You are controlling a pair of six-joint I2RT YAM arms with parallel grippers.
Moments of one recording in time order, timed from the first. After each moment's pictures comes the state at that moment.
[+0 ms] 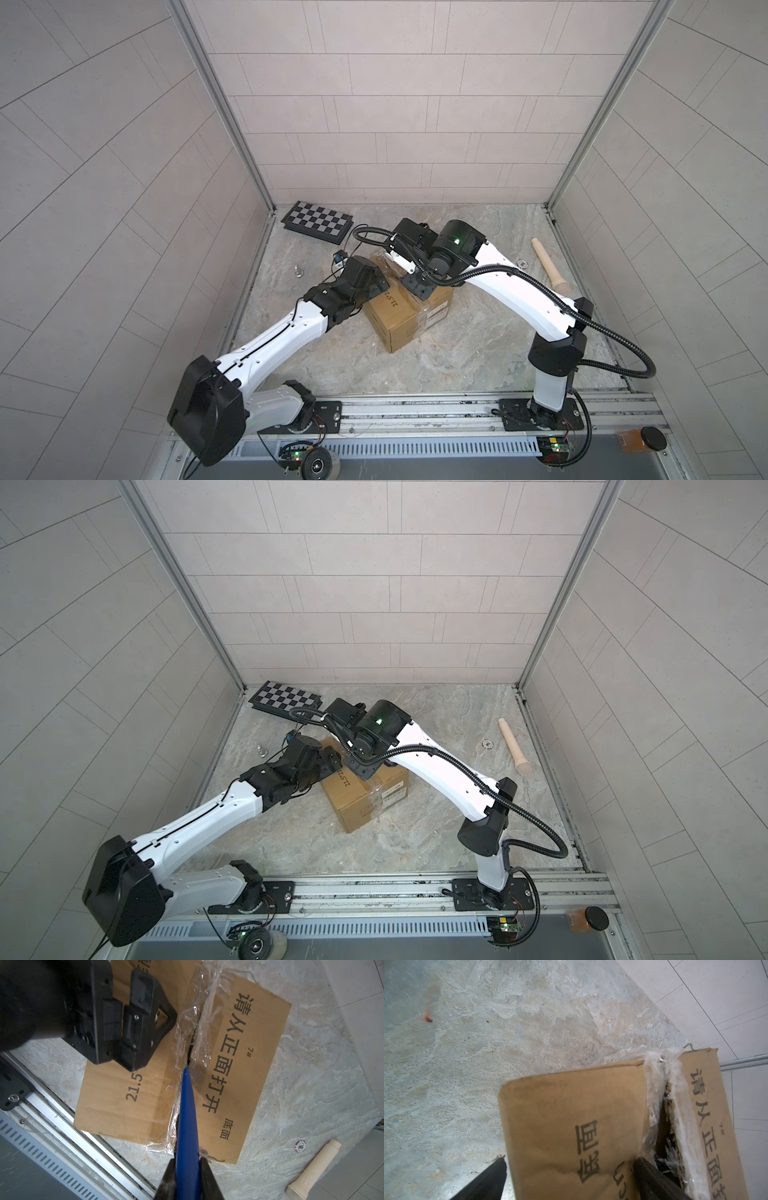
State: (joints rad) left arm -0.60 1.23 0.86 -0.50 -0.22 -1.00; right arm 0.96 1.89 2.26 -1.61 0.20 0.07
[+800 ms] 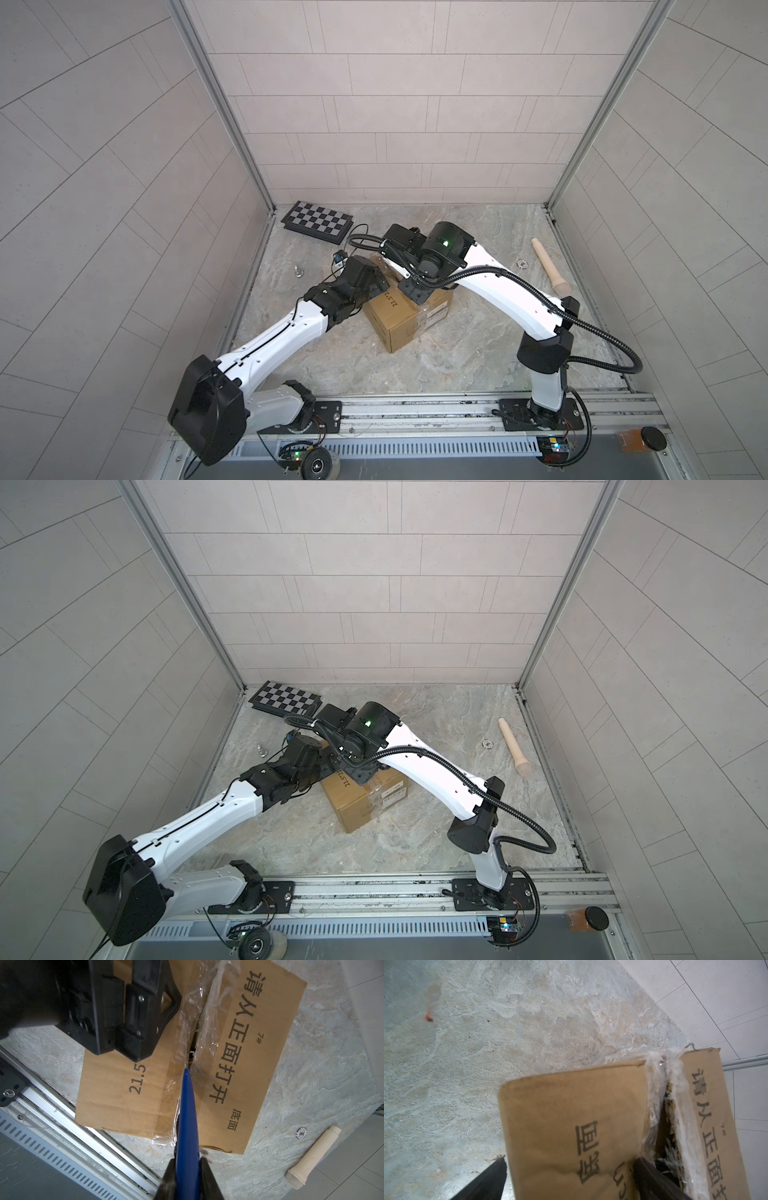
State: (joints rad) left arm -0.59 1.24 0.86 -0.50 -0.21 -1.00; right arm 0.99 1.95 2.31 -1.69 0.22 0.13
